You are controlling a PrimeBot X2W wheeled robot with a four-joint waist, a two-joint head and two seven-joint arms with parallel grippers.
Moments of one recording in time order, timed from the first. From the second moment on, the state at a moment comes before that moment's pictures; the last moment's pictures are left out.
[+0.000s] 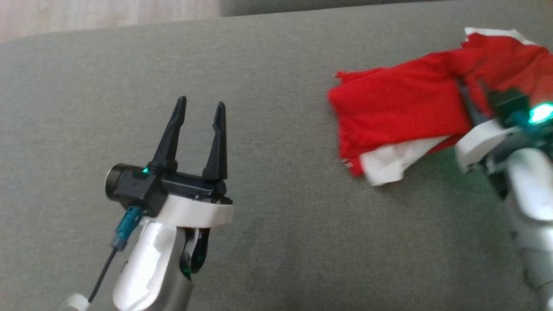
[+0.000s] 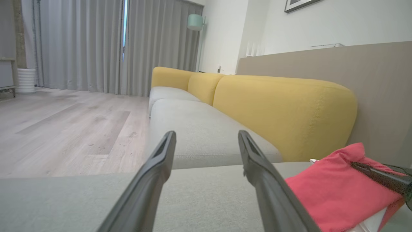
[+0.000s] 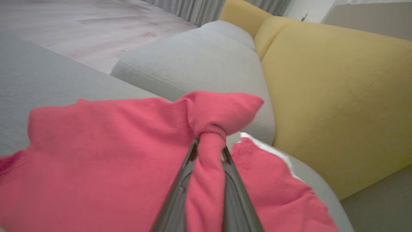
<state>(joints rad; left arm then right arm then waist) -0.32 0.05 -0.32 0.18 -0.27 -0.03 -0.26 -0.62 -0.28 0.16 0.75 -0.14 0.12 -0.20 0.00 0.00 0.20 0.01</state>
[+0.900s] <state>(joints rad) -0.37 0.04 -0.32 0.18 -0.25 -0.06 -0.26 -0.81 -0.59 -0.04 0.88 -0.09 0.12 -0.06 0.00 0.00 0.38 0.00</state>
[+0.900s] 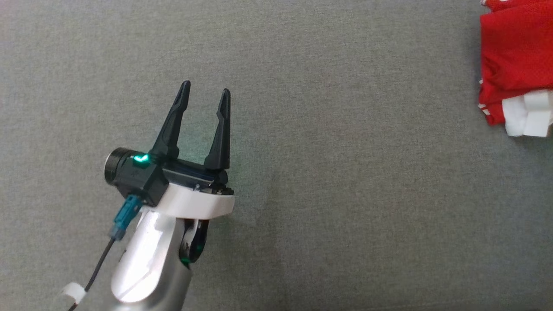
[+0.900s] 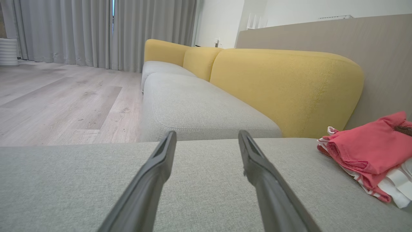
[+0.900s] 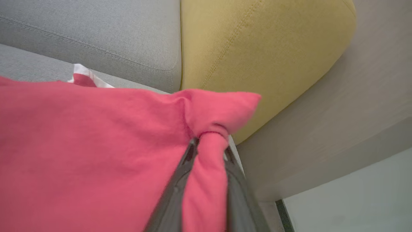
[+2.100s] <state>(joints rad) -0.13 0.04 -0.14 0.18 -0.32 -0.05 -0.26 -0.38 -0.06 -0.11 0.31 0.07 0.12 -0.23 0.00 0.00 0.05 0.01</state>
